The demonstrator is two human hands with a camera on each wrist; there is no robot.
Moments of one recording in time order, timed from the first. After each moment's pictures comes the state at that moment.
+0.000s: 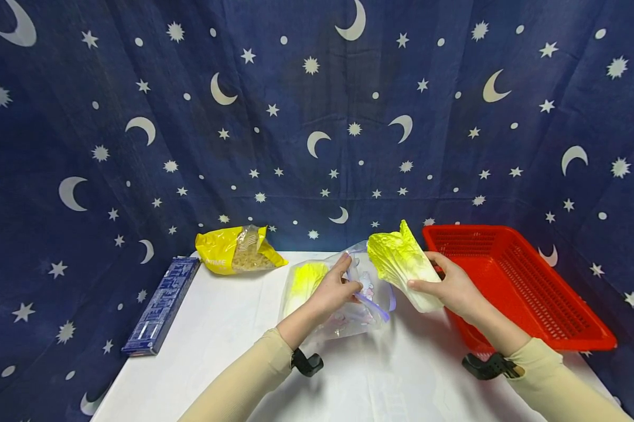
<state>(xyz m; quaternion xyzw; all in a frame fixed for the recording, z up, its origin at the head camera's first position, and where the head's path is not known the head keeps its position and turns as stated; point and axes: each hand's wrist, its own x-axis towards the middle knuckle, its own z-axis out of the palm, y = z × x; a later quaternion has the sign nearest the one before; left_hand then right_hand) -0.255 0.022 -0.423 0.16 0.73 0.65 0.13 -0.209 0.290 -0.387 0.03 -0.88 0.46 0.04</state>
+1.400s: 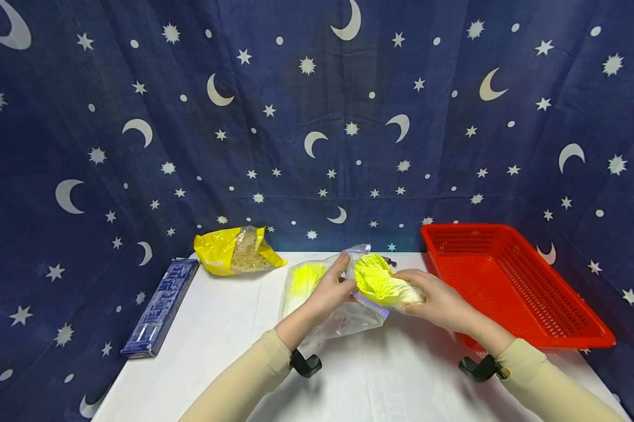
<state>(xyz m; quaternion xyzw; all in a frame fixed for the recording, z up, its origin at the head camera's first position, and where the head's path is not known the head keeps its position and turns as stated) -0.252 0.022 -0.422 0.15 0.71 0.67 0.14 -0.214 0.289 -0.427 0.21 -0.92 0.31 0.07</state>
